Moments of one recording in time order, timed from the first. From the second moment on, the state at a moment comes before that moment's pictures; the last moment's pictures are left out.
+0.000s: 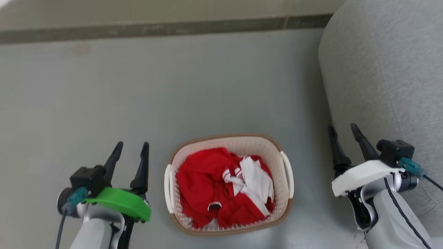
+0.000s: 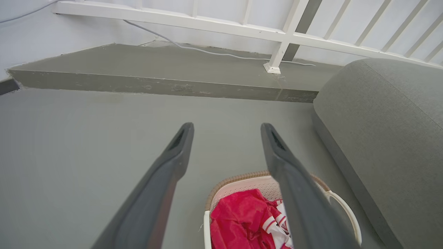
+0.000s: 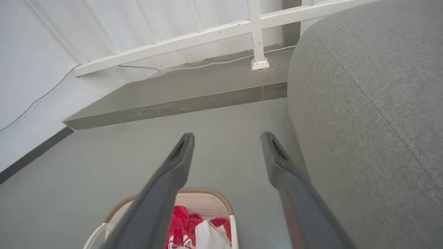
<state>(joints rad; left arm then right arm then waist) -0.16 0.09 -0.25 0.30 -0.41 -0.11 -0.26 -0.19 -0.06 0.09 0.44 0.27 0.12 -0.25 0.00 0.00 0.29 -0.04</state>
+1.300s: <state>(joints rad) -0.59 0.06 -0.49 0.77 -0.67 -0.12 -0.02 -0.52 -0.06 0.21 0.87 0.31 0.12 -0.08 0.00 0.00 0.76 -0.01</state>
